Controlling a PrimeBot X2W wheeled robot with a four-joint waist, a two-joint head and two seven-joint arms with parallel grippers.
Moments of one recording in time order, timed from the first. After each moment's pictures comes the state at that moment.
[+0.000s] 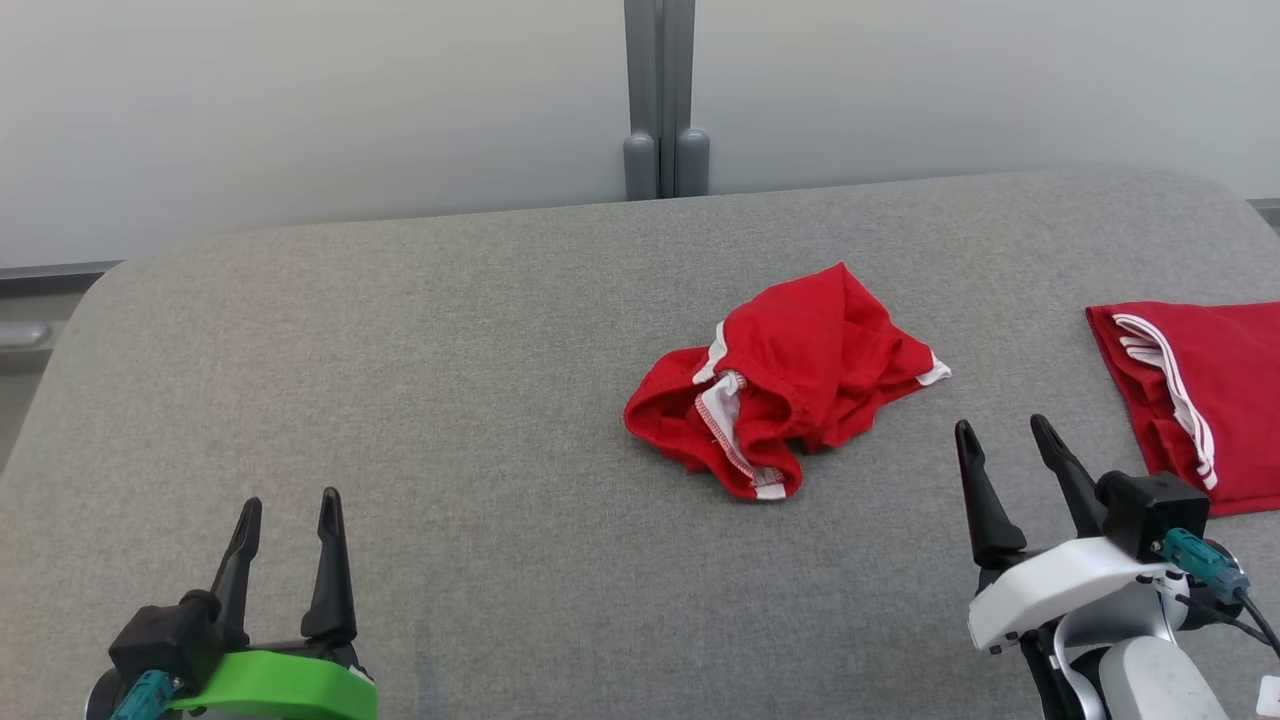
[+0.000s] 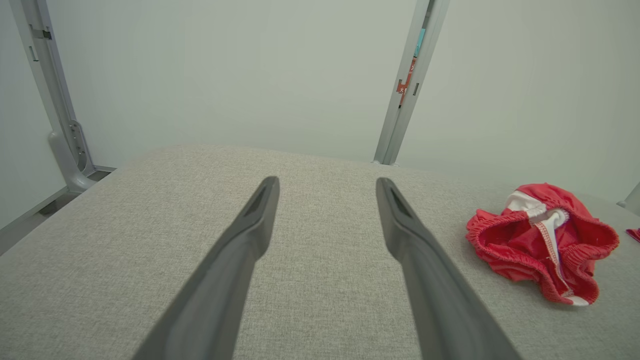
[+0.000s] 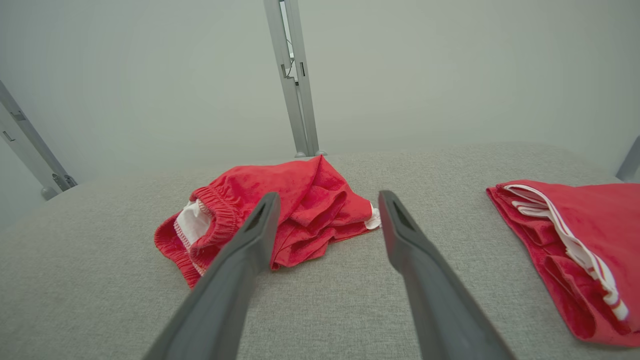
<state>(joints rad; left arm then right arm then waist) 0.02 0.16 -0.09 0.18 -0.40 -0.05 -0.26 -0.05 -0.09 0.02 0.12 0.21 0.13 -0.09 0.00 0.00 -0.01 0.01</state>
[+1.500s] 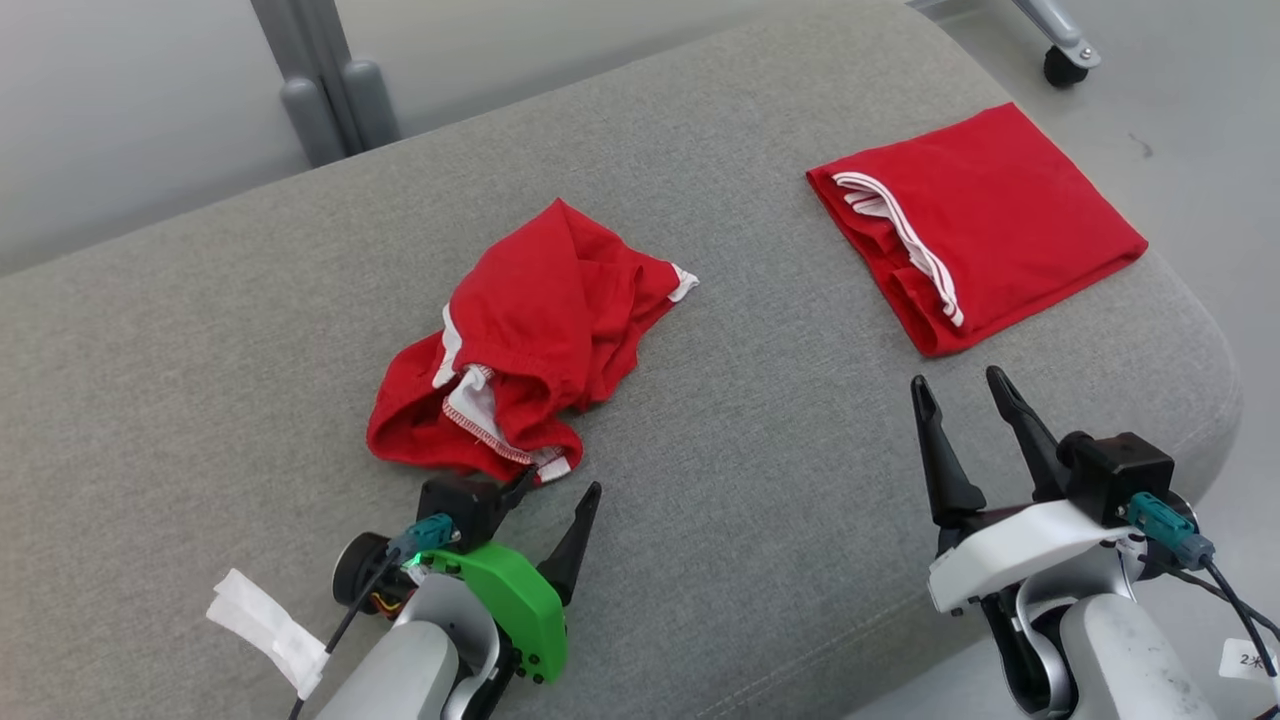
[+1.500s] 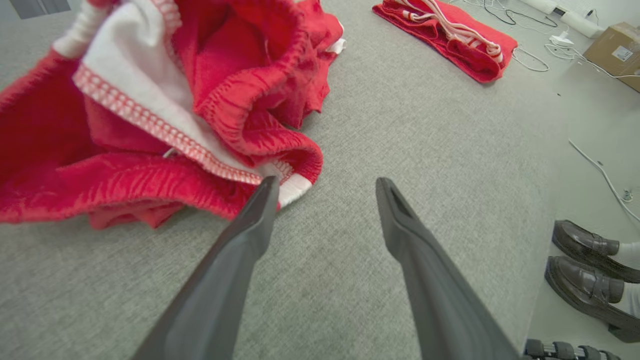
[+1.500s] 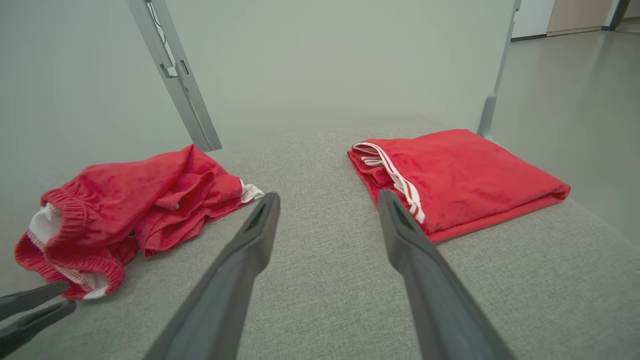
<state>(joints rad) -0.35 0.12 -0.58 0.58 -0.48 -0.13 -0.10 -0.13 -0.08 0.09 0.15 0.22 0.13 -0.13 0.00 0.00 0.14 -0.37</state>
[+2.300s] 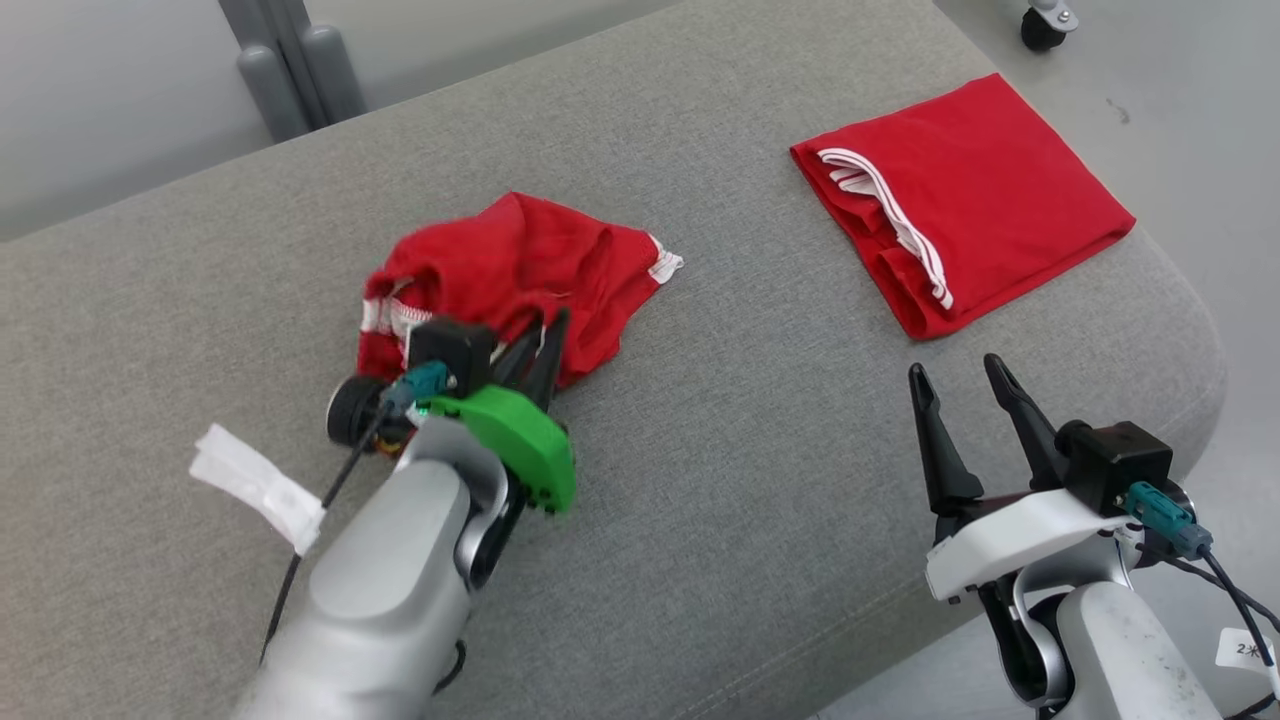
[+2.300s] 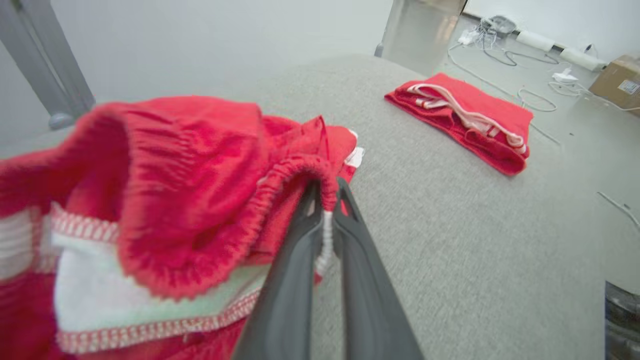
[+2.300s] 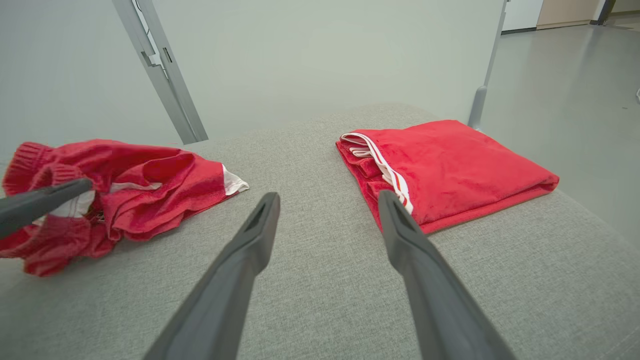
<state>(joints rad) -0.64 0.06 -0.60 0.77 -0.51 -0.10 -0.20 -0.16 -0.08 0.10 0.17 0.23 0.13 -0.15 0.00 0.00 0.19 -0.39</state>
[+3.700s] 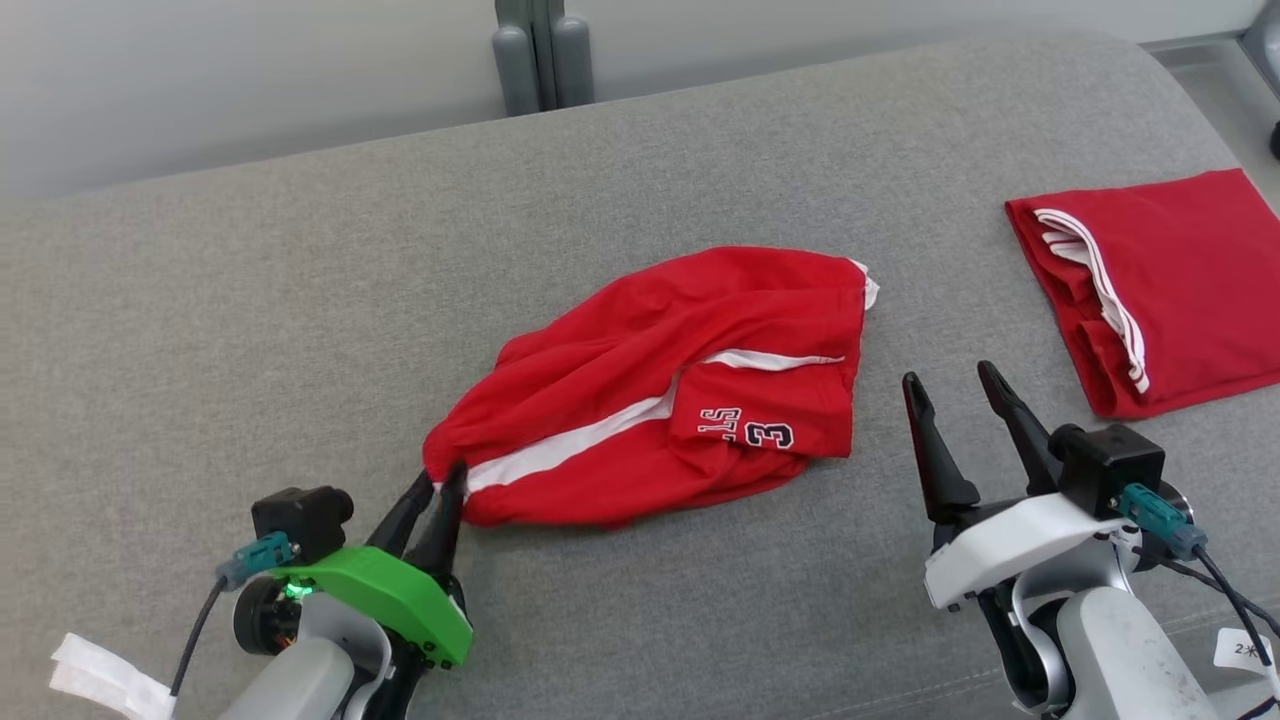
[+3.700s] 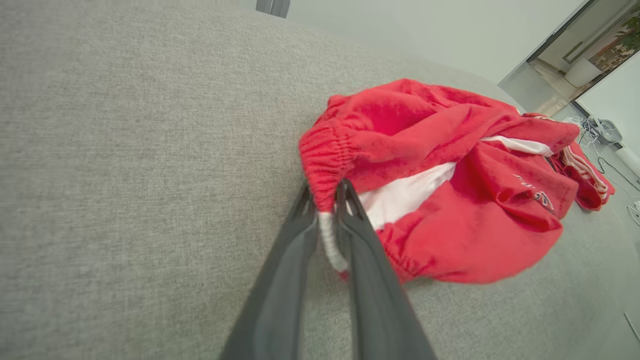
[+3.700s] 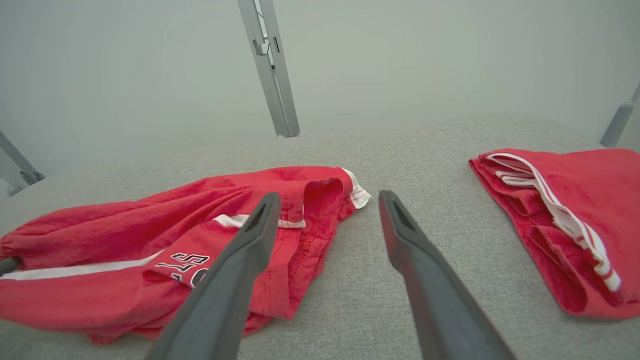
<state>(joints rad) -0.34 0.34 -0.69 0.45 -0.97 -0.01 -0.22 -0.15 -0.08 0.10 0.16 0.22 0.13 -0.12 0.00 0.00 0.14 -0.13</state>
